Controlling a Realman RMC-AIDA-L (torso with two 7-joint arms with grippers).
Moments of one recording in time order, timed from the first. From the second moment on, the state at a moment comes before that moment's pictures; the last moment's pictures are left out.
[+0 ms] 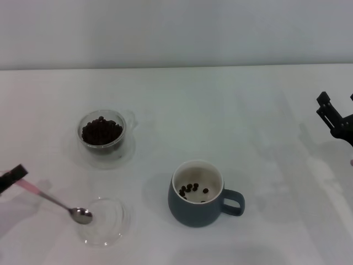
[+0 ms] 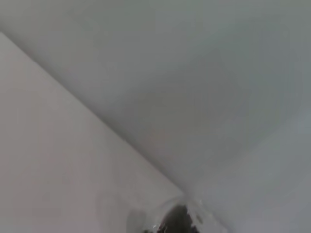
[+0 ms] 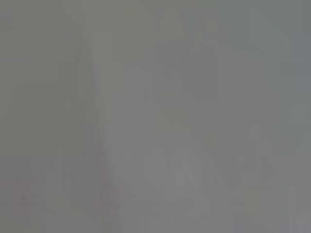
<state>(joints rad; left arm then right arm) -0.23 -1.94 0.93 0.29 -1.83 -1.40 1.50 0.34 2.01 0.21 0.23 -1.68 -1.31 0.28</state>
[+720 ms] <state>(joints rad) -0.35 -2.01 0.94 0.29 -1.66 -1.29 1.50 0.33 2.01 0.20 0.23 -1.68 -1.29 0.28</state>
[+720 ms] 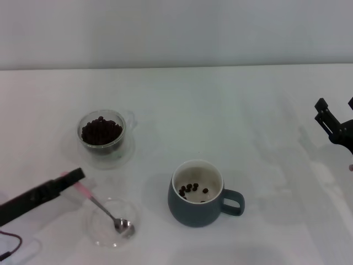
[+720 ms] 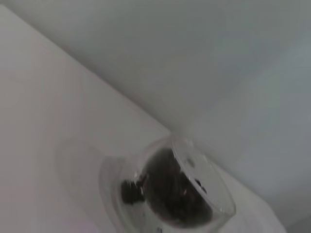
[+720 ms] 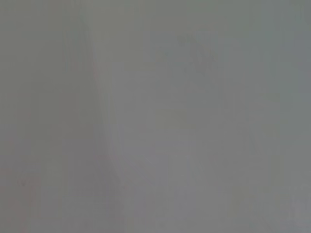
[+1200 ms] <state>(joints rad) -0.37 -2.03 0.88 0.29 -1.64 -1.28 1.61 0.33 2.01 0.20 0.23 -1.68 -1.29 0.28</state>
